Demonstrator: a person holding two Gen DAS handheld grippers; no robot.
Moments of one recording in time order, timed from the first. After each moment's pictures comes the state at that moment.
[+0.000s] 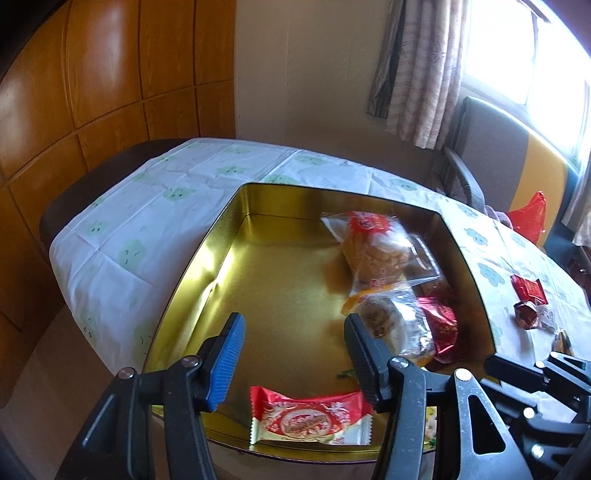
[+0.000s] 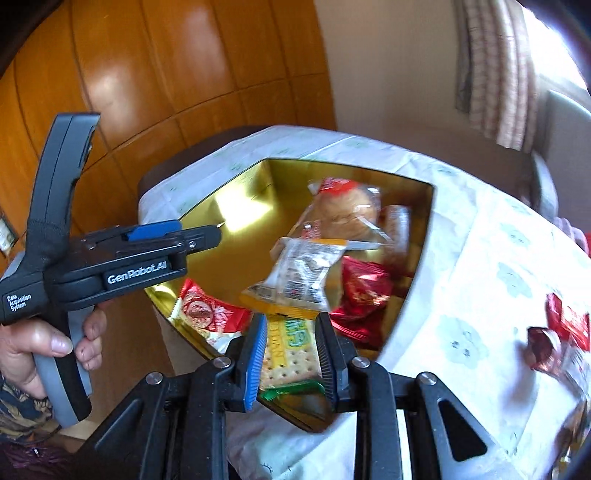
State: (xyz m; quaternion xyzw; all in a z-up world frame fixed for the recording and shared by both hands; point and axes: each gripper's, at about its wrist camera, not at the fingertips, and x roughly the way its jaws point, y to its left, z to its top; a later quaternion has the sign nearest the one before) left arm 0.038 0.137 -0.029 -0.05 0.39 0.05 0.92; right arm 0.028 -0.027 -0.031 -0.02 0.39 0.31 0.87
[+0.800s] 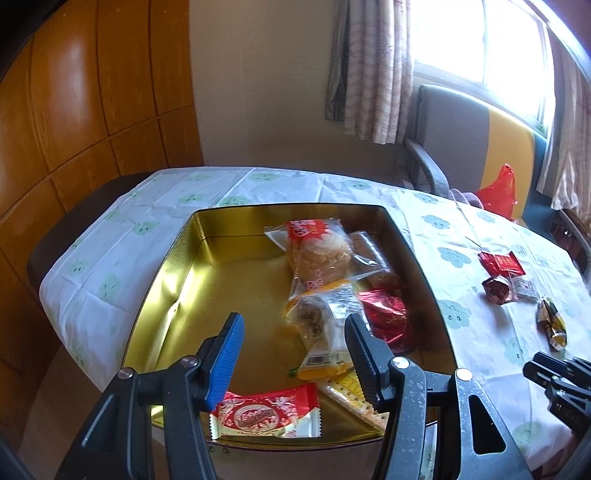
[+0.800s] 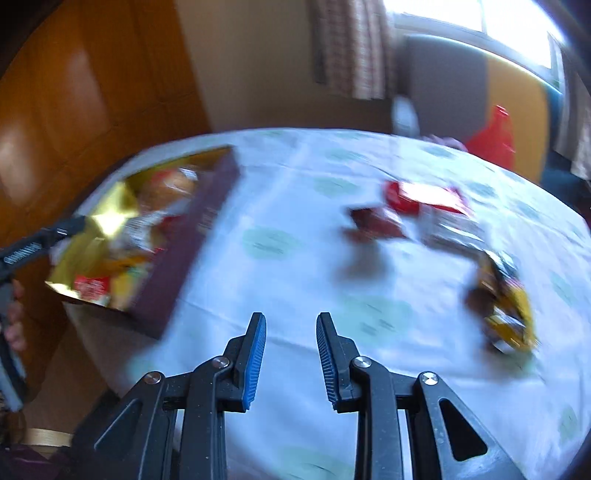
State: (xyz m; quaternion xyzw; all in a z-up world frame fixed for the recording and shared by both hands) left arm 0.027 0.084 -0.015 0.01 0.37 0.00 0.93; right arm -0.014 -0.176 -0.060 0.05 0.43 0.08 0.90
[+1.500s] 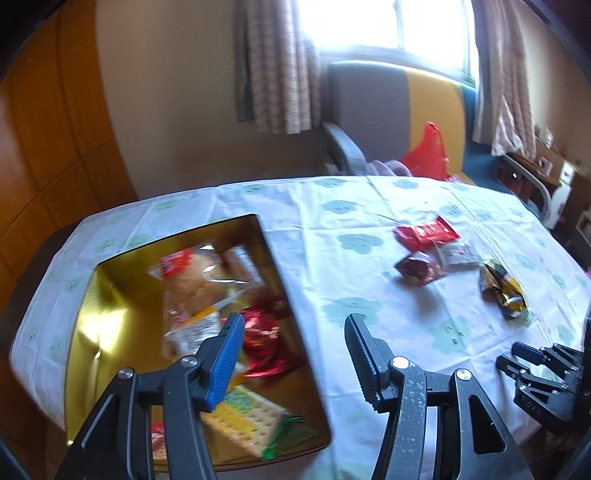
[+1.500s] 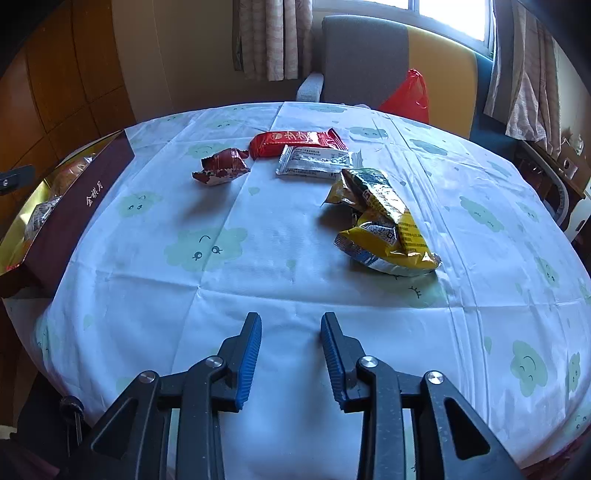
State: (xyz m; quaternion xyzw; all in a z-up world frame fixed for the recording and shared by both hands) left arm 0.035 -0.032 -0.004 0.09 0.37 -0.13 0.91; right arm -0.049 -0.254 -0.101 0.05 0.45 -0.03 0.89
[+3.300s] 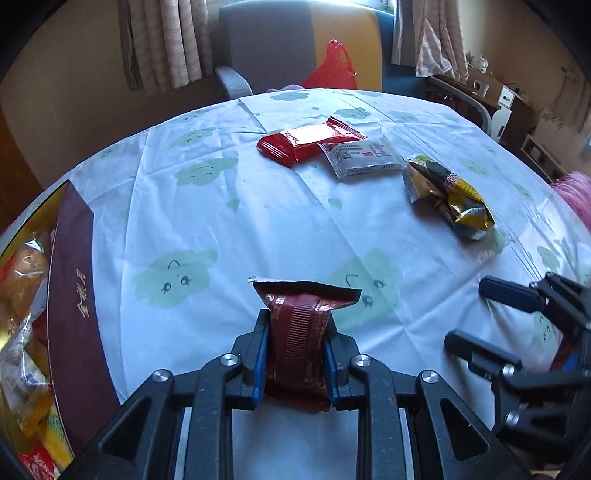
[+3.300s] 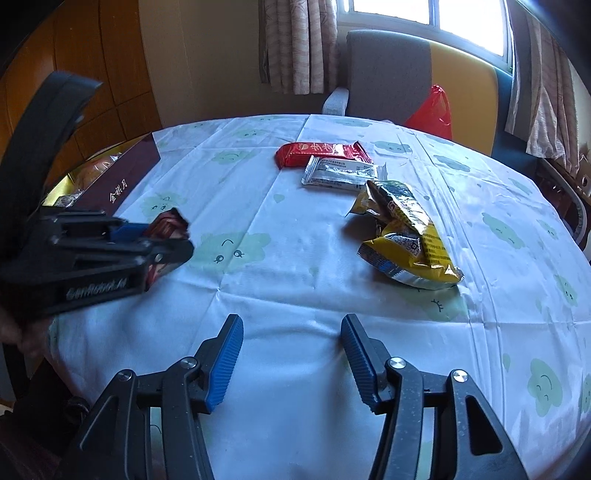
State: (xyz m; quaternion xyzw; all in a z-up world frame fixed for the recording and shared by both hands) left arm 0.038 -0.140 -0.097 0.15 0.45 -0.27 0.84; right arm -0.052 -0.252 -0.103 0.05 0.43 0.02 0.90
